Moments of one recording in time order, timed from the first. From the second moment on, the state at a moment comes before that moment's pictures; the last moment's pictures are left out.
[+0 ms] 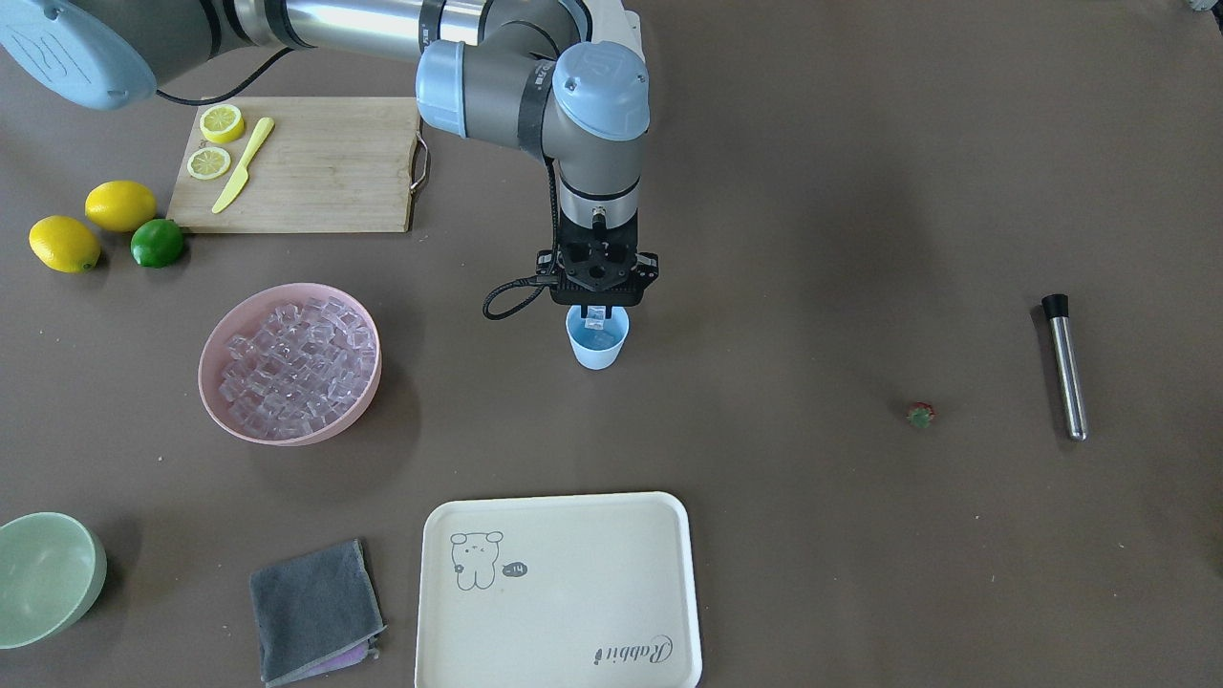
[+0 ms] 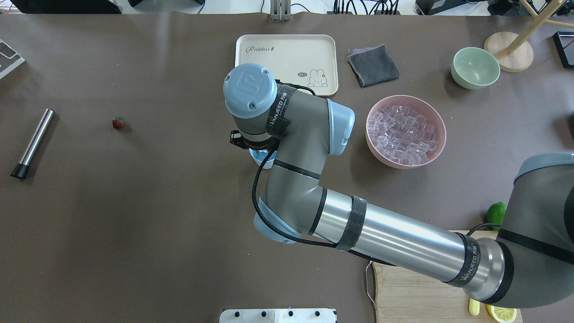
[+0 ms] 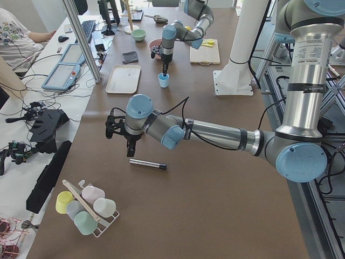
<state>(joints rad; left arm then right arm) -1.49 -1.62 -1.68 -1.99 -2.39 -0.58 0.51 -0.59 1.40 -1.61 1.79 1.27</state>
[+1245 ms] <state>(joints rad) -1.40 -1.66 -1.71 -2.03 -2.39 -0.66 0.85 -0.62 1.47 -1.60 2.11 1.15</state>
